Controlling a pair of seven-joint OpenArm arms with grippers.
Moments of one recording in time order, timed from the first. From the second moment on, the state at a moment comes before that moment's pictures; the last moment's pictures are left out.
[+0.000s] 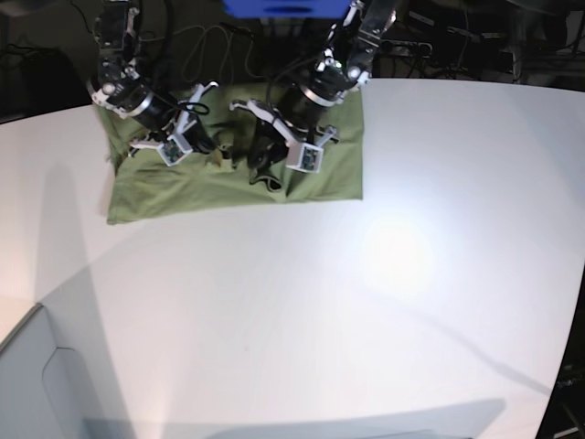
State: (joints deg) left arm 22.9 -1.3 22.6 100.7 -18.0 -4.2 19.9; right arm -23.4 5.5 9.7 94.9 -1.4 46.5 -20.4
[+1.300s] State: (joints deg) left arm 23.2 -1.0 22.2 110.5 -18.3 -4.1 20.0; right arm -23.3 6.5 9.6 94.6 -1.3 46.5 -20.1
